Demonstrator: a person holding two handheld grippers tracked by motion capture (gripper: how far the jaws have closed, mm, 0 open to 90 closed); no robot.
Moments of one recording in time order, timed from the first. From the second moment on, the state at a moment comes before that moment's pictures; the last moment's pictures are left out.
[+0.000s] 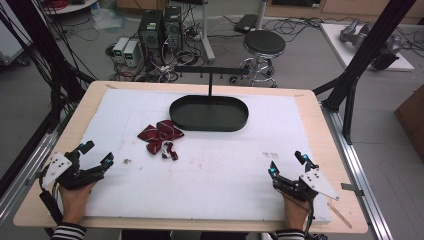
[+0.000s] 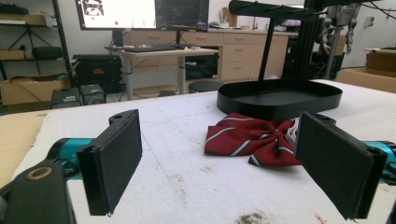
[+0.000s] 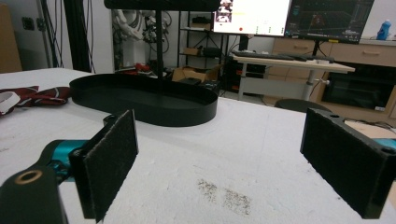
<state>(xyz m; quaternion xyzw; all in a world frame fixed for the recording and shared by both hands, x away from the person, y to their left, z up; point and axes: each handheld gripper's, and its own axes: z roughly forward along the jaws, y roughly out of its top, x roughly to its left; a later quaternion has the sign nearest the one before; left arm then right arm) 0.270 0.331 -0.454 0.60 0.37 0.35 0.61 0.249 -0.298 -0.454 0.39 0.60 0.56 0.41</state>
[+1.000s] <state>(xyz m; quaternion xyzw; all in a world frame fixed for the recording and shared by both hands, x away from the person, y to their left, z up) 0.277 0.329 -0.450 0.61 0.39 0.35 0.60 0.248 -0.298 -0.454 0.39 0.60 0.56 0.41</state>
